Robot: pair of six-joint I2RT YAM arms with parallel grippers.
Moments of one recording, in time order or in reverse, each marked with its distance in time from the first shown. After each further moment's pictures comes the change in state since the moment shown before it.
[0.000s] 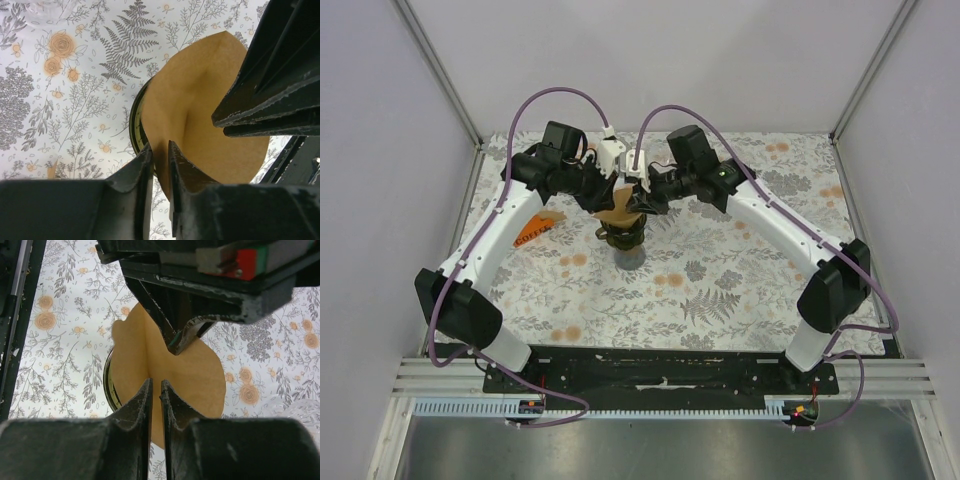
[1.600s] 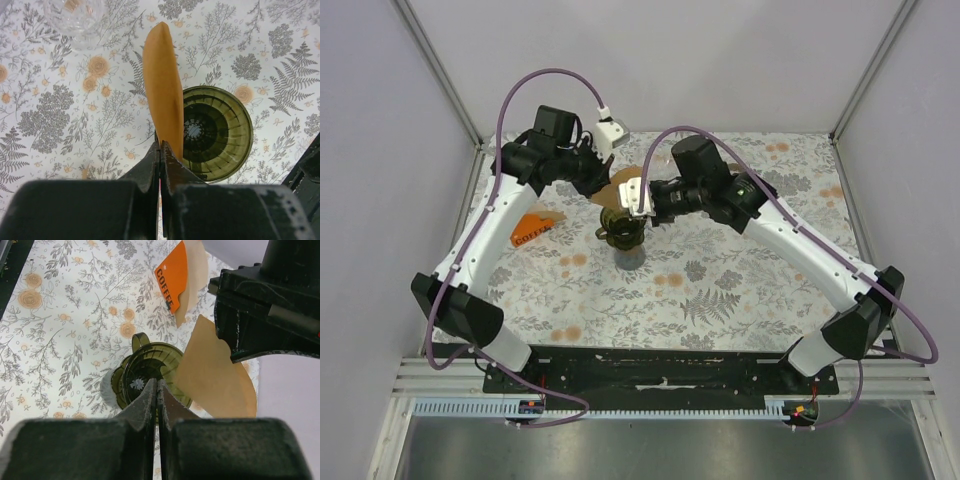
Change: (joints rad) left arm 0.000 0.008 0.168 -0.045 -0.037 0.011; right arm 0.116 -0.183 -0.037 -0.064 0.134 -0.265
